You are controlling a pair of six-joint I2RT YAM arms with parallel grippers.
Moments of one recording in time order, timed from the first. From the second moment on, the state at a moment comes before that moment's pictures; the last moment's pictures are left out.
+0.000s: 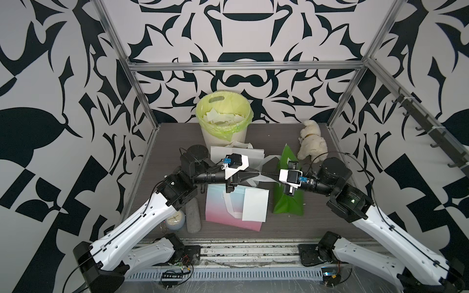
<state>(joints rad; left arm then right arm) -0.79 1.04 1.09 -0.15 0.74 0.27 0.72 0.85 0.96 -0.15 -0.59 -0.53</state>
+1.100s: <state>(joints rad) -0.80 1.11 1.10 0.00 0.65 -0.14 0.75 0.78 0.87 -0.07 -0.46 -0.69</state>
